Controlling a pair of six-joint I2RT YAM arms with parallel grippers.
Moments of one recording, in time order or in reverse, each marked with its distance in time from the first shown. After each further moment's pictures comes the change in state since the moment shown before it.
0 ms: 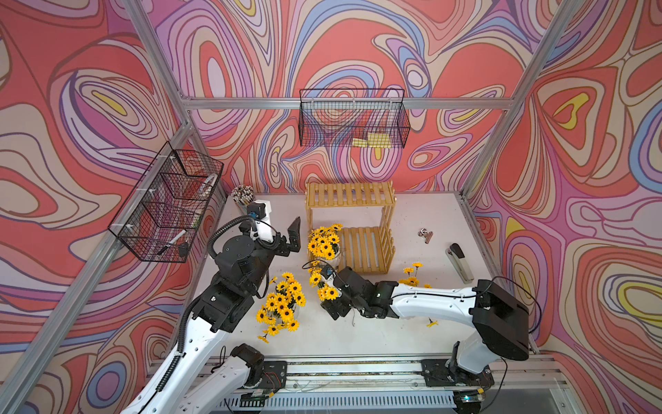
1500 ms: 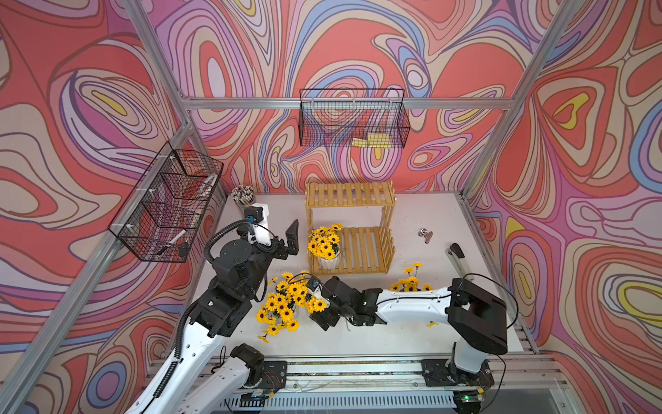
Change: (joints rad) left arm 0.000 -0.032 -0.019 -0.011 -0.007 0.001; right arm 0.066 0.116 0.031 0.092 -0.051 -0.039
